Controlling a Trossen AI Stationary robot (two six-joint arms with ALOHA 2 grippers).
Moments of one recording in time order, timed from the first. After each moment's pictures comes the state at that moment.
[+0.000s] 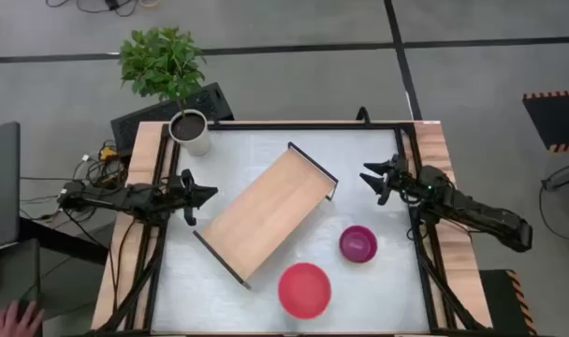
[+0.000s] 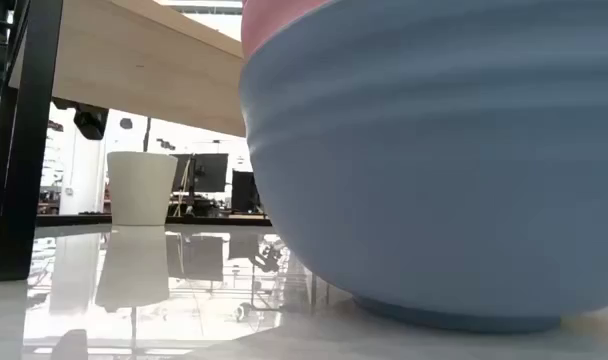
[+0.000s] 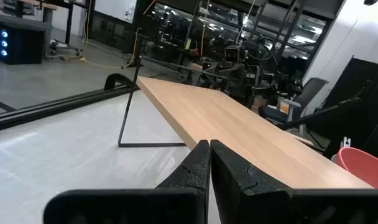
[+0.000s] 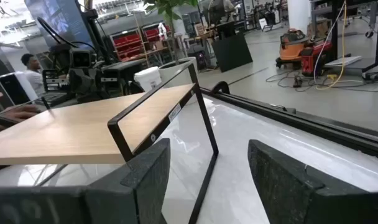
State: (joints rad) left arm -0.17 0.00 0.01 0.07 -0.45 -0.30; right arm -0.43 0.05 0.00 0.01 0.00 0.26
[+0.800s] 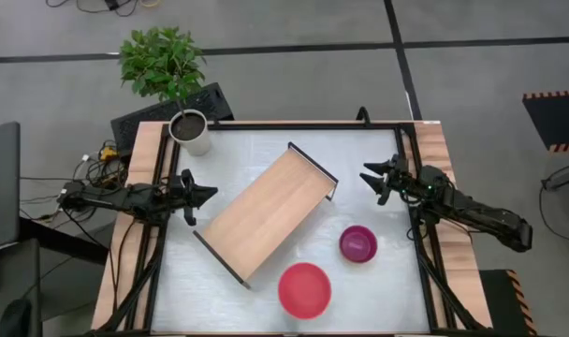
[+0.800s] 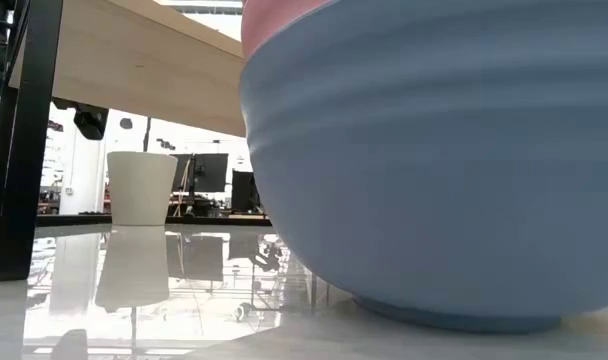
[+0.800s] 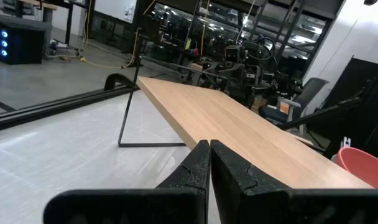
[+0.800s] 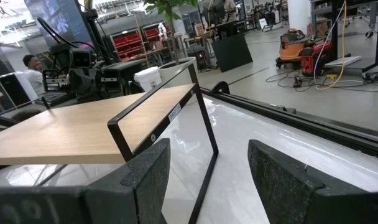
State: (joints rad) left arm -0.17 0.00 0.01 0.07 -0.45 -0.30; right arm -0.43 0.05 0.00 0.01 0.00 0.26
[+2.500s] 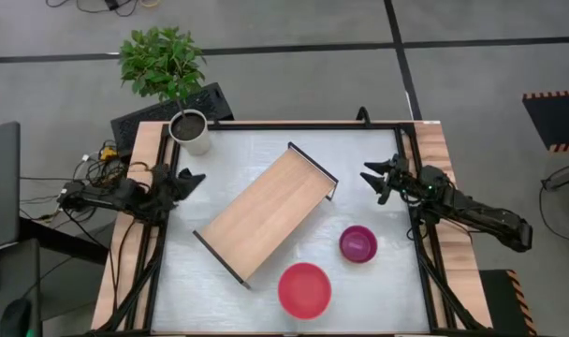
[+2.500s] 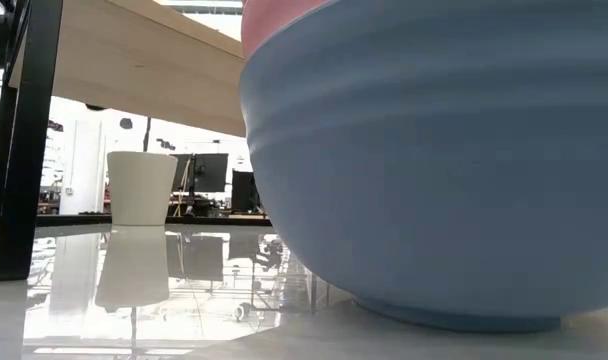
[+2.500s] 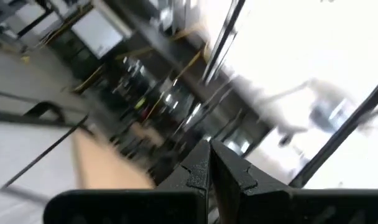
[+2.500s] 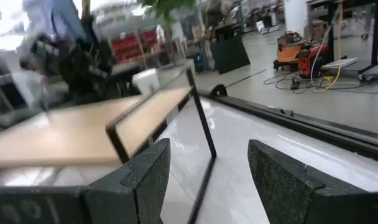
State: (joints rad) left arm -0.17 0.00 0.01 0.49 -0.50 -0.67; right arm -0.43 0.05 0.00 0.07 0.02 0.34
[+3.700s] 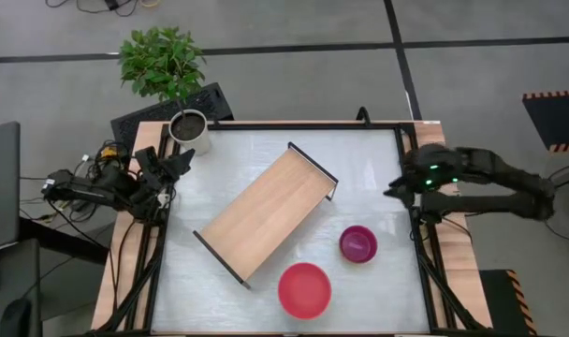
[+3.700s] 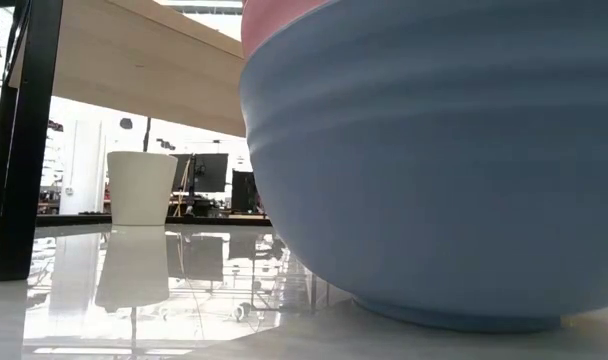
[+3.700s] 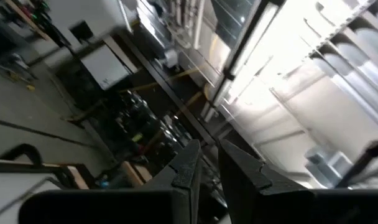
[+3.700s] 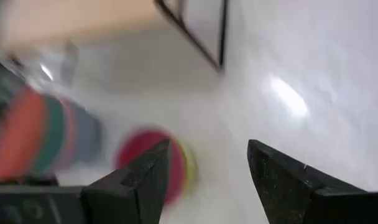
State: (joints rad) left arm -0.17 0.33 0.28 0.67 -0.60 -0.64; right arm -0.19 0.64 0.88 -1.17 -0.10 0.61
